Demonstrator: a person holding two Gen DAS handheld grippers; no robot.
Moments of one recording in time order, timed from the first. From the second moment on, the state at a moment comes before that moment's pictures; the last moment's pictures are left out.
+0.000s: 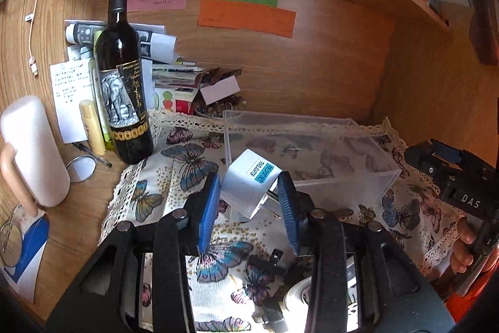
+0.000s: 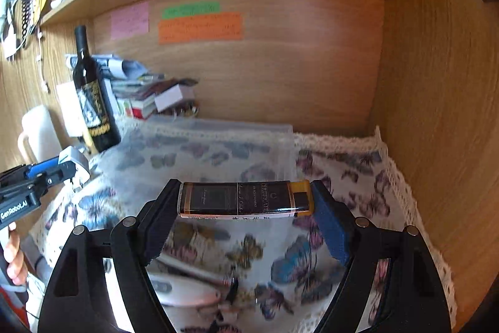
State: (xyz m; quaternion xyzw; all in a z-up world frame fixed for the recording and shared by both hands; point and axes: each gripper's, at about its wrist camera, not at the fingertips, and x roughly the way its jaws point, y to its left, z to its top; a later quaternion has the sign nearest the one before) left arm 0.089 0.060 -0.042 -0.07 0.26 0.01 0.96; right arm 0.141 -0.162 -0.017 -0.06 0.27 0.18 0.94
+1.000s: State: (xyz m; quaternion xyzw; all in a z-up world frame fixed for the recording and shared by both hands) left arm 0.226 0.031 -0.082 -0.03 0.38 -0.03 0.92; right arm 0.246 -0.105 -0.078 -0.10 0.39 0.23 0.89
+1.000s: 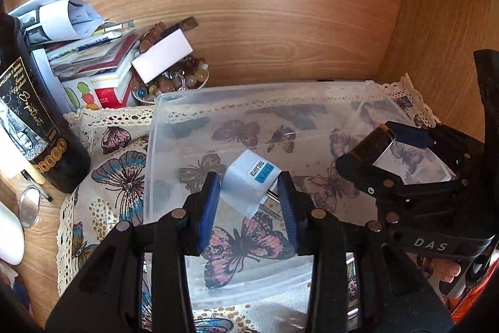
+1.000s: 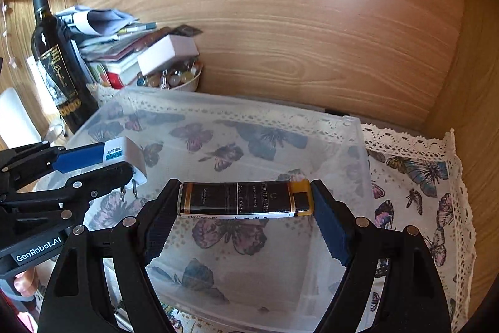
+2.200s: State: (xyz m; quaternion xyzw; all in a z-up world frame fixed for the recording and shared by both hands) left arm 0.074 0.032 -0.090 -0.03 0.36 0.00 0.93; right arm 0.127 -0.158 -0.064 -0.09 0.38 0.22 0.89
